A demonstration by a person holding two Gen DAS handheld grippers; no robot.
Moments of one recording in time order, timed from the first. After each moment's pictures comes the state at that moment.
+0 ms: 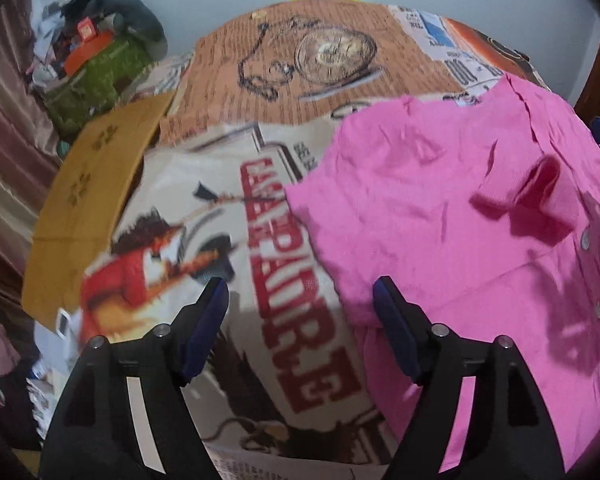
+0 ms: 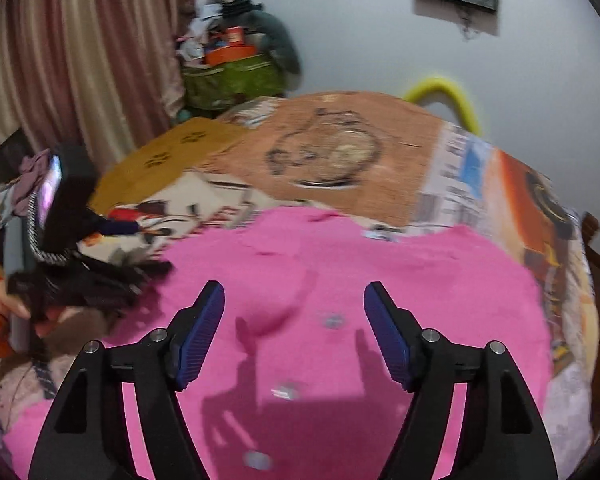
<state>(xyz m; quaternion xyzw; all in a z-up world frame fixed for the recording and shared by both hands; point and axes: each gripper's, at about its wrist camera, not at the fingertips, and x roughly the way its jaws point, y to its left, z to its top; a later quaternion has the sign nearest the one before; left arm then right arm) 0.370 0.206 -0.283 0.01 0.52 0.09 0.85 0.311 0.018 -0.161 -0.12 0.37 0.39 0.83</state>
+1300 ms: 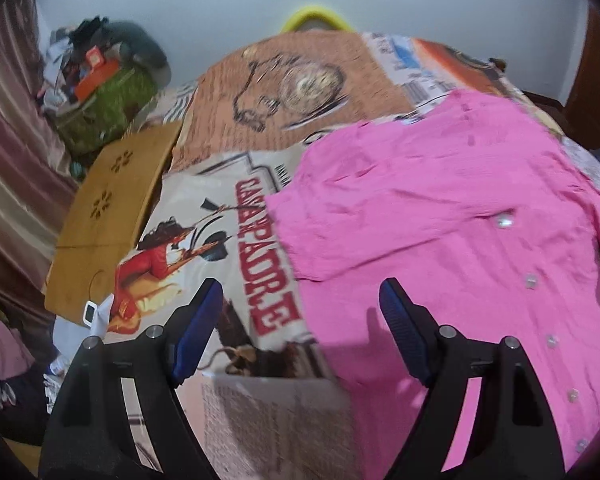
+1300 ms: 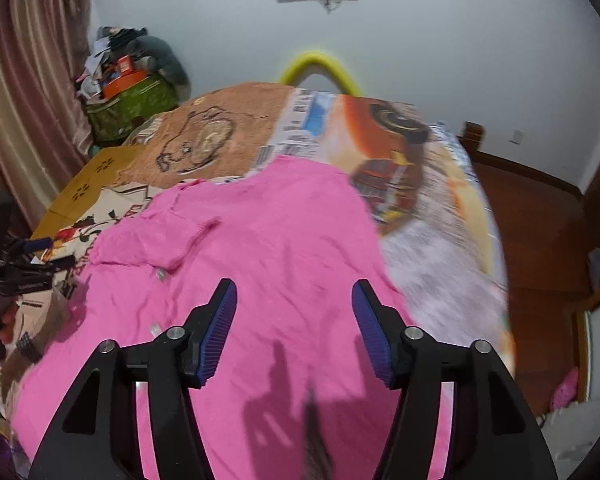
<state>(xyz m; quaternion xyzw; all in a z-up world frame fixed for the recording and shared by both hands) 0.316 0.143 -0.217 0.05 0.48 0.09 0.87 0.276 -0.177 -0.132 -0.04 0.41 0.20 0.89</state>
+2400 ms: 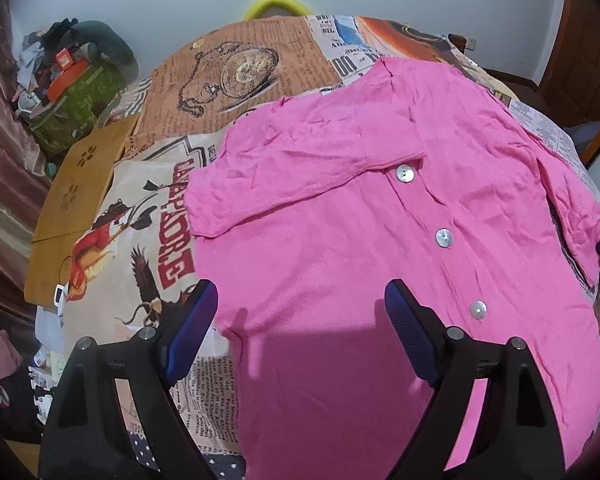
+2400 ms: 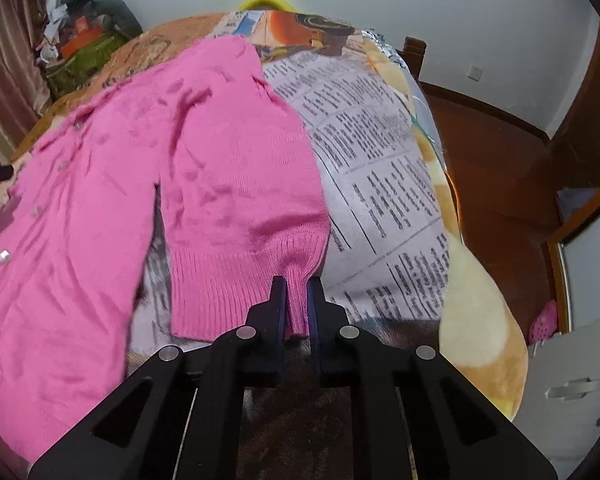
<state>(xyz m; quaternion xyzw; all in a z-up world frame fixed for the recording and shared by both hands) 0.298 0.073 -0.229 0.05 0.51 0.05 0.86 0.219 -0.267 -0.219 -0.04 0.49 0.15 0.86</state>
